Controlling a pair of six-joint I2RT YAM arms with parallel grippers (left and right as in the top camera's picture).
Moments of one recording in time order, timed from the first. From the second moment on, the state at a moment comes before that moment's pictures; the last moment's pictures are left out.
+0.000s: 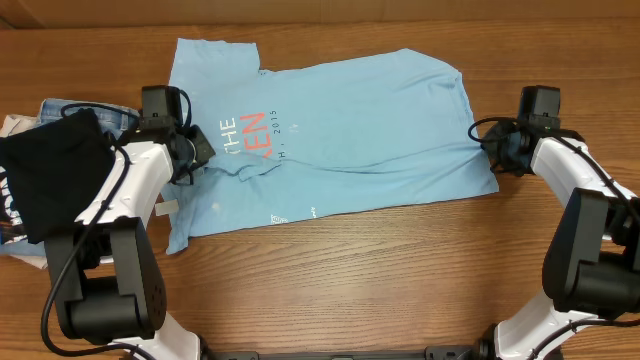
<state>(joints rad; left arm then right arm) 0.07 1.80 1.18 -0.60 -0.02 -0.47 -0.19 1.88 1.16 -0.43 0.00 0.59</state>
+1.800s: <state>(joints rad) 0.06 1.75 1.01 -0.94 -0.06 -0.42 -0.20 1.88 1.17 -1.01 0.13 0.60</state>
